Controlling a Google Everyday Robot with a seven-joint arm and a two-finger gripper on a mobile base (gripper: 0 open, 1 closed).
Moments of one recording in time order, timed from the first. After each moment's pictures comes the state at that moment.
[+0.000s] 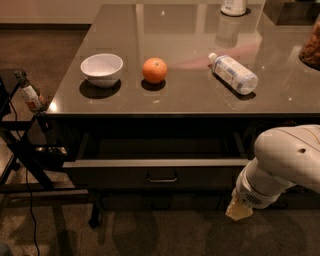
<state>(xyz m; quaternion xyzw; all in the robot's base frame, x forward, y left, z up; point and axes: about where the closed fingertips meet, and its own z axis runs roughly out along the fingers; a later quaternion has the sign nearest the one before) 0.384 -0.212 0.672 -0.49 0.87 0.03 0.06</state>
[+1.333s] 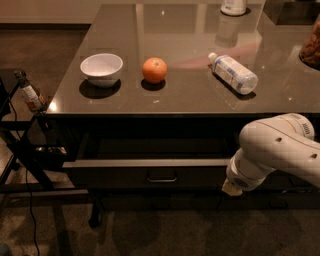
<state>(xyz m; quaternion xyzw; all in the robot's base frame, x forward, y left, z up) 0.436 -0.212 0.660 -0.47 0.88 0.00 0.08</state>
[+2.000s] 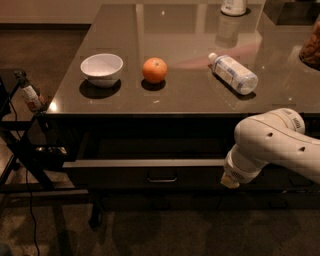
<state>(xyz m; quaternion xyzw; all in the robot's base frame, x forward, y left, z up) 0.465 -0.215 0.653 -0.48 0.87 -0.02 0.09</state>
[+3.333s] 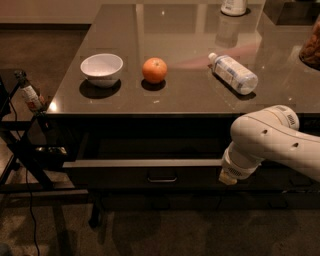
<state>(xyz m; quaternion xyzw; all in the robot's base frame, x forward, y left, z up) 0.479 -0.213 0.651 -0.48 0.87 -0.03 0.09</state>
